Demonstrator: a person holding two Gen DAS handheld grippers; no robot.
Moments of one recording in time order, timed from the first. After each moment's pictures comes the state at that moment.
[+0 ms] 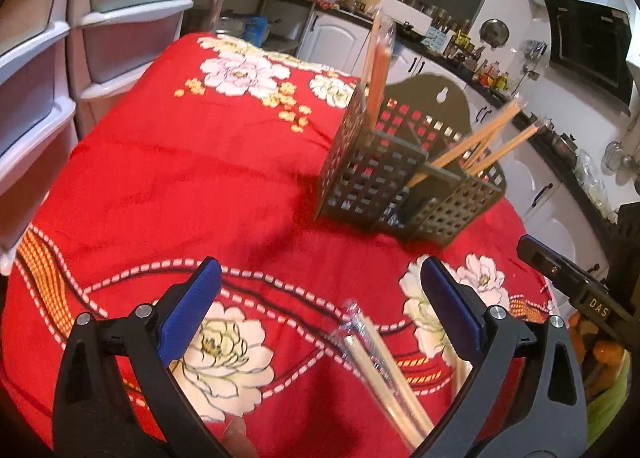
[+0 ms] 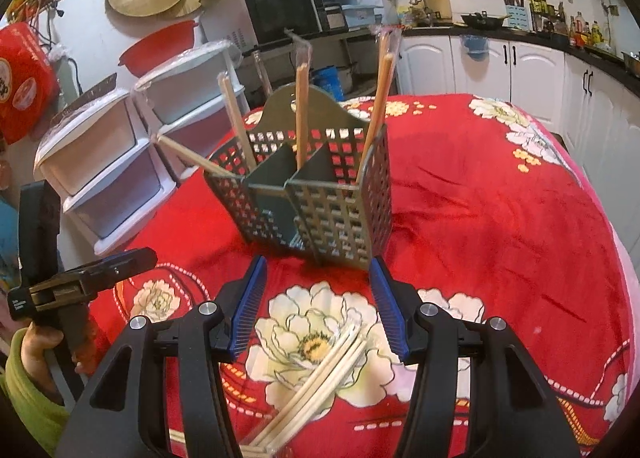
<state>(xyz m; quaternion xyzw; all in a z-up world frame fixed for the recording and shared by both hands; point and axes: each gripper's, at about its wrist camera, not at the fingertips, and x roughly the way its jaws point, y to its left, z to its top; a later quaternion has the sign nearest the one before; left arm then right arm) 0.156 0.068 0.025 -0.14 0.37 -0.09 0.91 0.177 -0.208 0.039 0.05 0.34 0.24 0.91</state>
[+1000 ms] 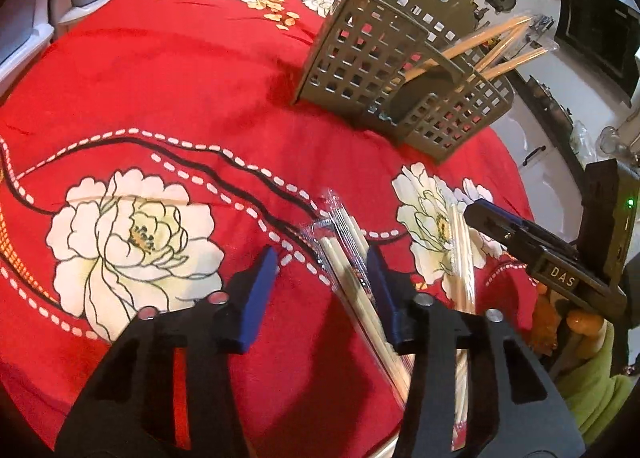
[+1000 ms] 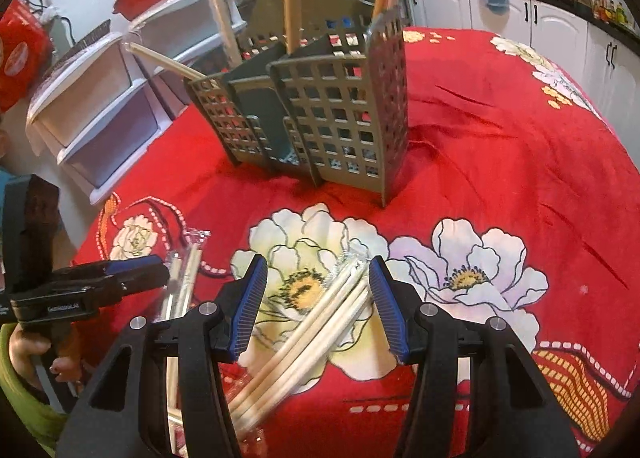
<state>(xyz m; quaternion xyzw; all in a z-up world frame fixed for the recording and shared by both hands) 0.144 0.042 -0.027 -0.16 0.47 -0.12 0.86 0.195 -0.197 -0.023 0.03 0.43 0.26 0.86</state>
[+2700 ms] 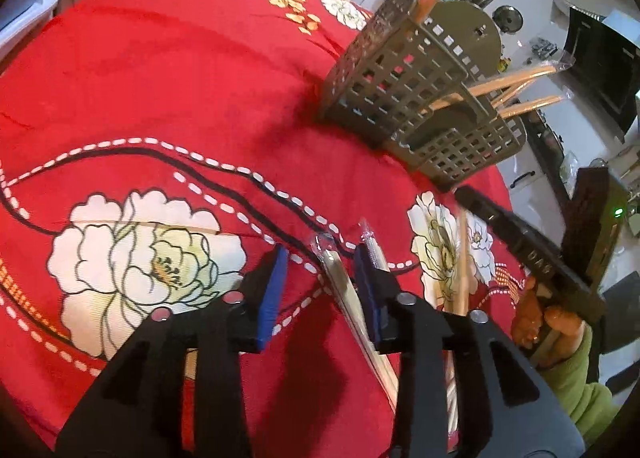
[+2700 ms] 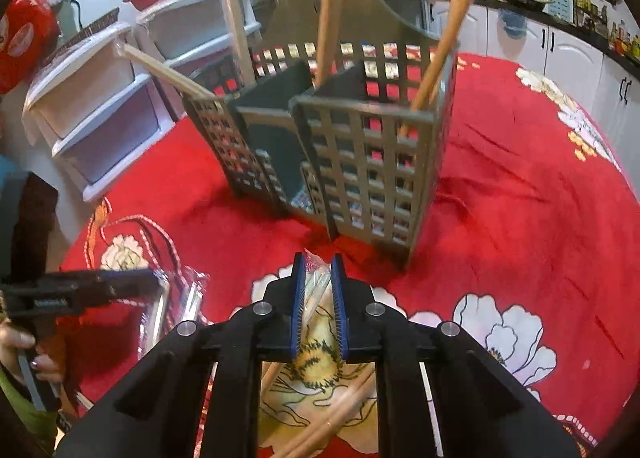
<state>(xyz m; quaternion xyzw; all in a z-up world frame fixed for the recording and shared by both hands) 0.166 0.076 -0.036 -0.22 0.48 -0.14 0.84 0.223 -0.168 -0.003 -0.01 0.39 0.27 0.88</state>
